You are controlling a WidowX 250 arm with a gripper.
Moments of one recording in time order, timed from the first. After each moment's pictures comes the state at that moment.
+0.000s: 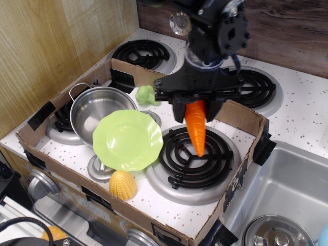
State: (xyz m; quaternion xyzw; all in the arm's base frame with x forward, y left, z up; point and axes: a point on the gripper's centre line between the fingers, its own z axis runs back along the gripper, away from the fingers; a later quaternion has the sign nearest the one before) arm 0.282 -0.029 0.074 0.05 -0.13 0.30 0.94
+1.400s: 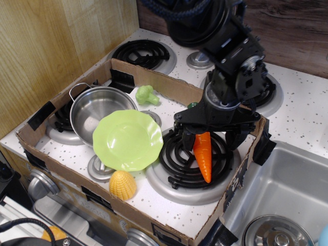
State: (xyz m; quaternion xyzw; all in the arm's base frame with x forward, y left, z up) arm 0.284 -0.052 0.031 0.05 -0.13 0.28 0.95
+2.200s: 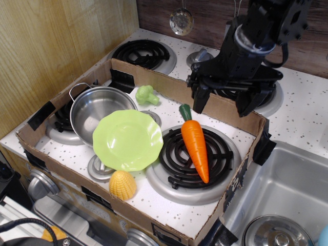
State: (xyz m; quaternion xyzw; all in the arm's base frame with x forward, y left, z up) arm 0.294 -0.056 0.091 0.12 -0.09 0.30 0.94
